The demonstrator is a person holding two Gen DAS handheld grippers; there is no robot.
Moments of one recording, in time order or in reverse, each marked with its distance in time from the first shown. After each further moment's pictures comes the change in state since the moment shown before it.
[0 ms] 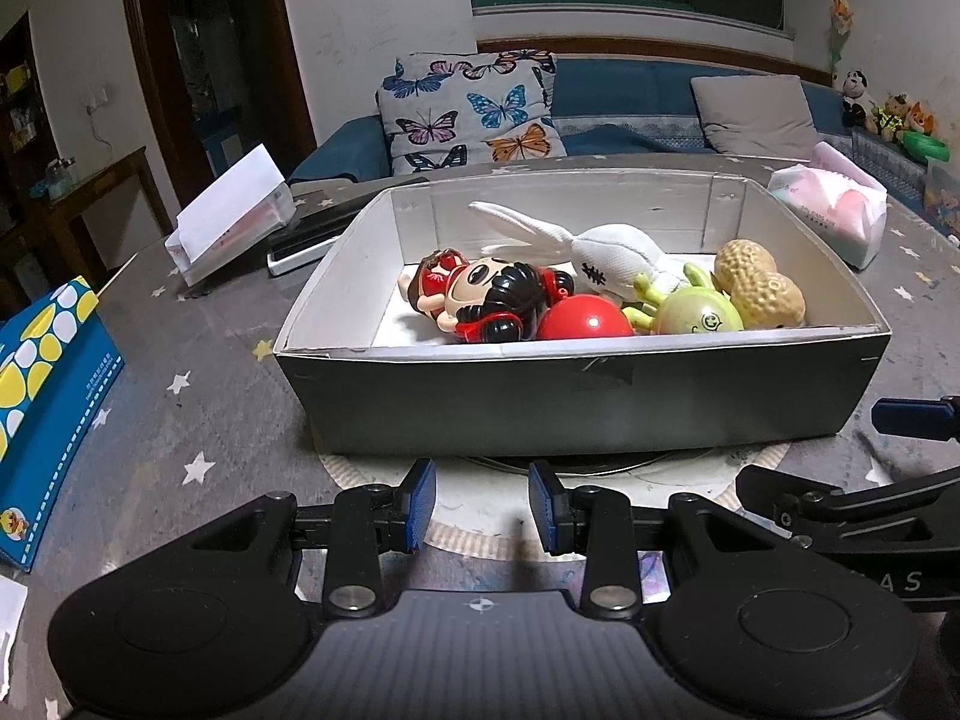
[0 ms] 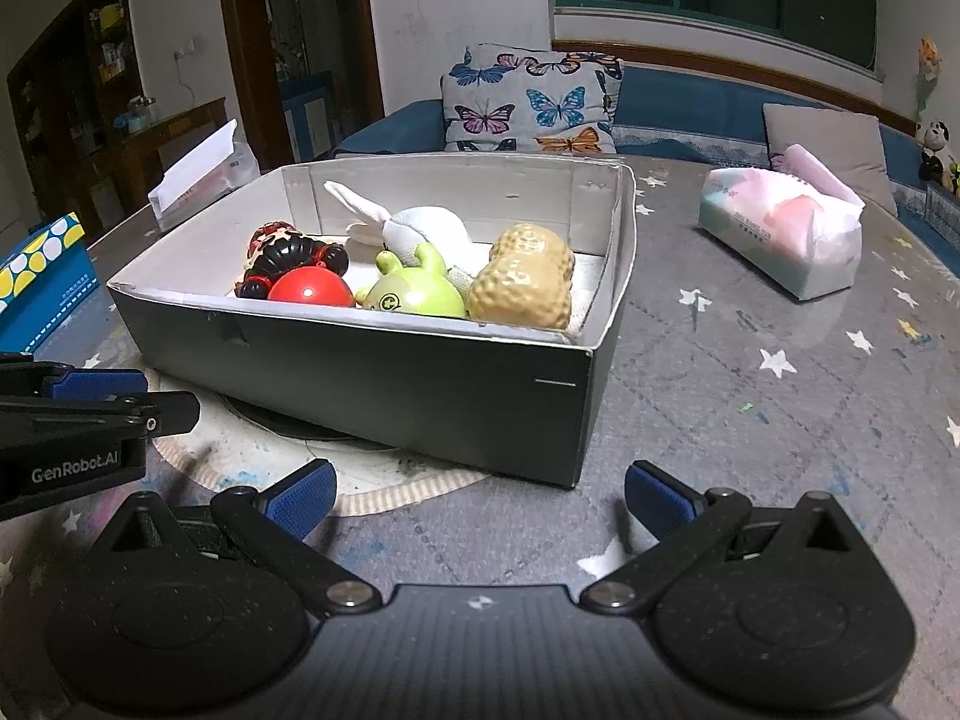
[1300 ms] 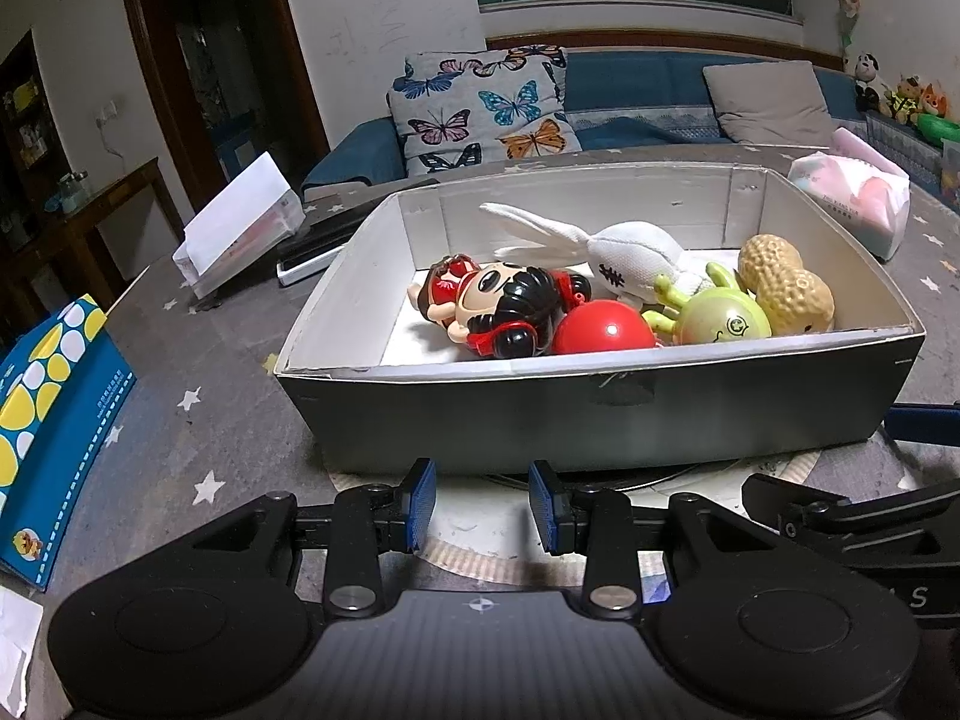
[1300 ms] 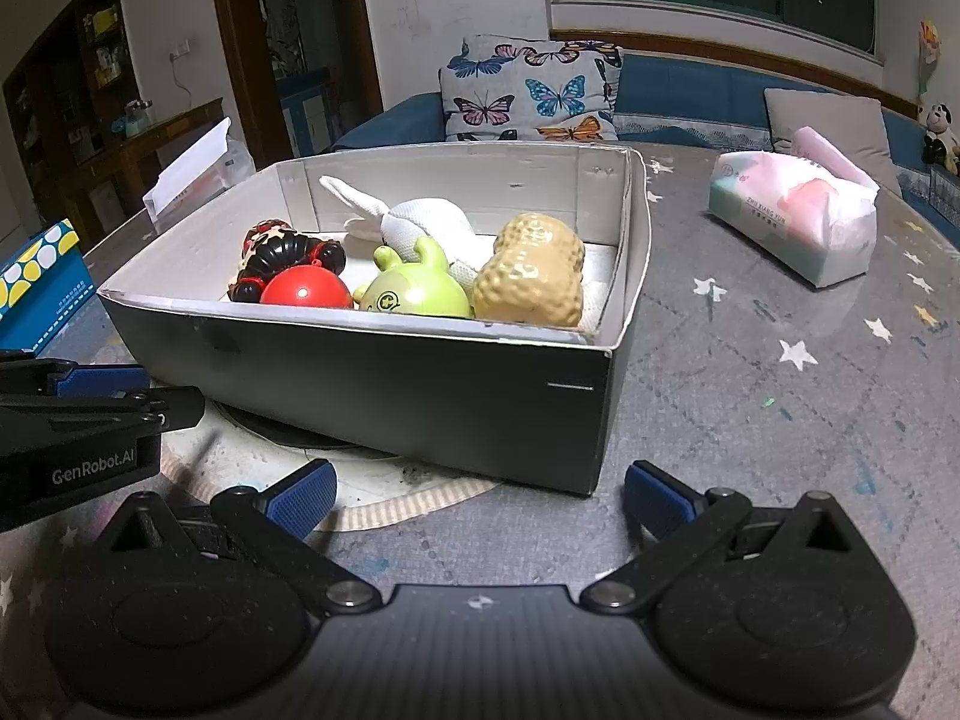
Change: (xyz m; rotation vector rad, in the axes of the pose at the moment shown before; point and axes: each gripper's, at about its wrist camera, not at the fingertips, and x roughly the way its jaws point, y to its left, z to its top) left arm 0.011 -0.004 0.006 0.027 0.003 0.051; right arm 0.013 0.000 0.002 0.027 0.015 0.014
